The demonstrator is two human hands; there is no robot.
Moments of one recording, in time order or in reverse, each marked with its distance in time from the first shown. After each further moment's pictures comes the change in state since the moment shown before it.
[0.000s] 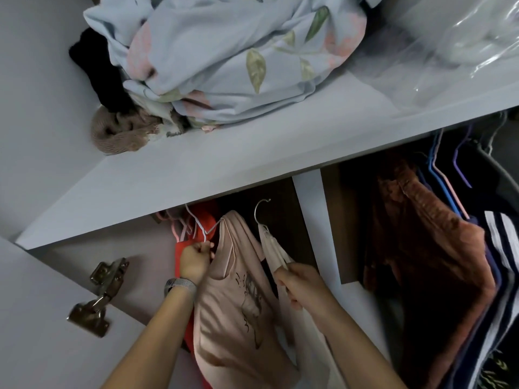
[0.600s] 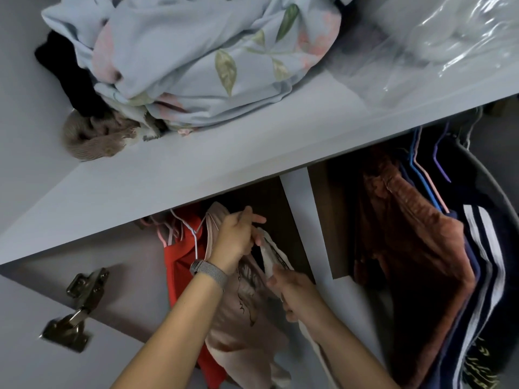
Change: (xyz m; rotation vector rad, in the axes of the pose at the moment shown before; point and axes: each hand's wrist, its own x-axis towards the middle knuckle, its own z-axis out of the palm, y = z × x) left_hand -0.065 0.105 0.066 -0.151 -0.328 0.129; right_hand -0.006 0.008 -0.008 0.073 0.039 0.116
